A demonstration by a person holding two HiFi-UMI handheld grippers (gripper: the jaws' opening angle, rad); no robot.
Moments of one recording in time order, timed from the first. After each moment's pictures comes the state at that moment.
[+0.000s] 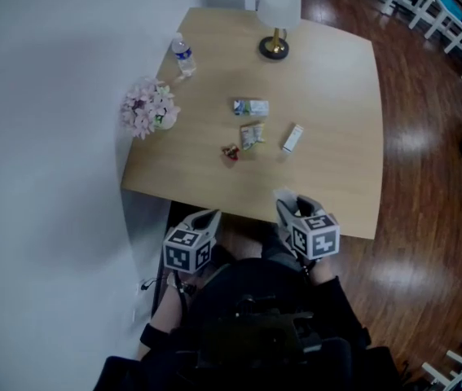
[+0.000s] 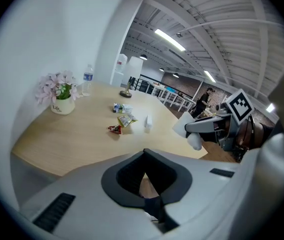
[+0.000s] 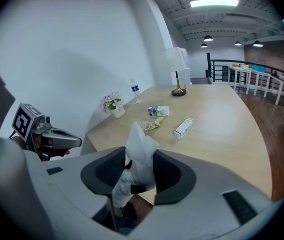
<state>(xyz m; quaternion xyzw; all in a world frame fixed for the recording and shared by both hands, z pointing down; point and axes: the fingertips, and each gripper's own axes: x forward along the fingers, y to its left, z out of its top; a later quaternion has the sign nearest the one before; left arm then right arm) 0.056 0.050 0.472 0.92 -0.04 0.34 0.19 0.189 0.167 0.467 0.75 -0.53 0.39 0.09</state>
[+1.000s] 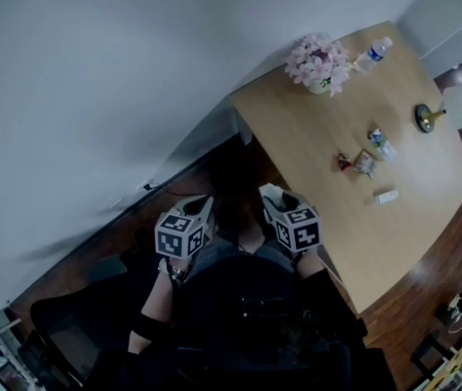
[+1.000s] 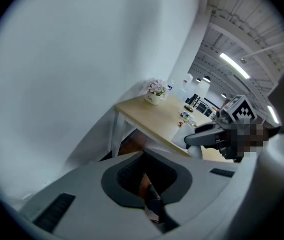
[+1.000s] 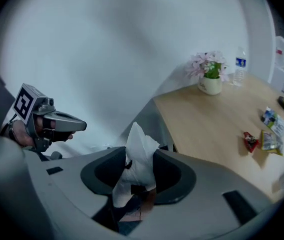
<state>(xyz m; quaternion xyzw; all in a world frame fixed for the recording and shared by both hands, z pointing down) -0.213 0.002 0.512 0.82 -0.38 0.27 0.33 -0.055 0.016 0.529 0.45 -0.76 0.36 0.29</state>
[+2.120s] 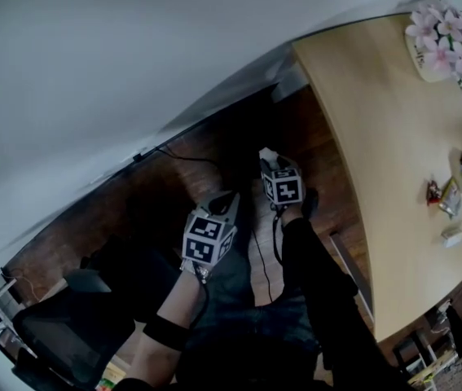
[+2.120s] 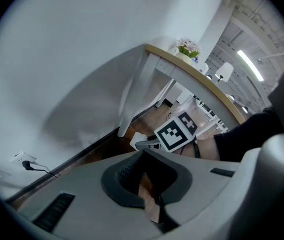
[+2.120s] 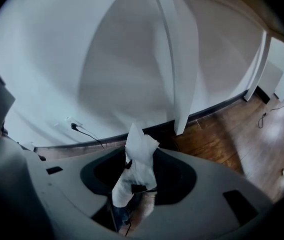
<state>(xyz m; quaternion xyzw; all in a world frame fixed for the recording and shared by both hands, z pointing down) -0.240 -0.008 0.790 0.78 -0.38 0.30 0.40 -0.152 -0.066 0.945 0.42 -0.71 0.41 0.38</state>
